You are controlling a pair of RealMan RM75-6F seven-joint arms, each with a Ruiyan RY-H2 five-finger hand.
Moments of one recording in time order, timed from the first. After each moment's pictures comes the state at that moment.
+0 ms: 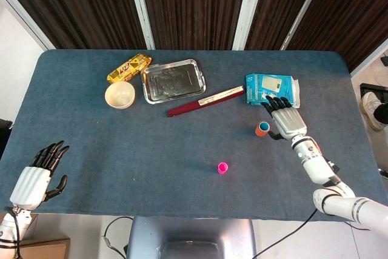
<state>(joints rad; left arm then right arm) -0.20 -1.21 0.00 -1.42 1.63 1.48 -0.14 0.70 -1.33 0.15 -1.27 -1.14 0.81 -0.19</state>
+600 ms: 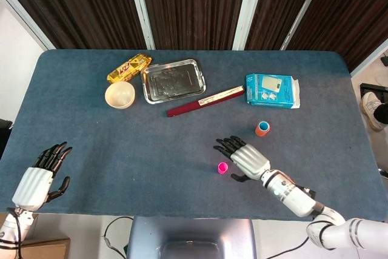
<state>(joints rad) -0.20 -1.21 0.01 -1.42 1.64 1.49 -0.15 0.69 -1.36 0.04 -1.56 -1.45 0.84 -0.11</state>
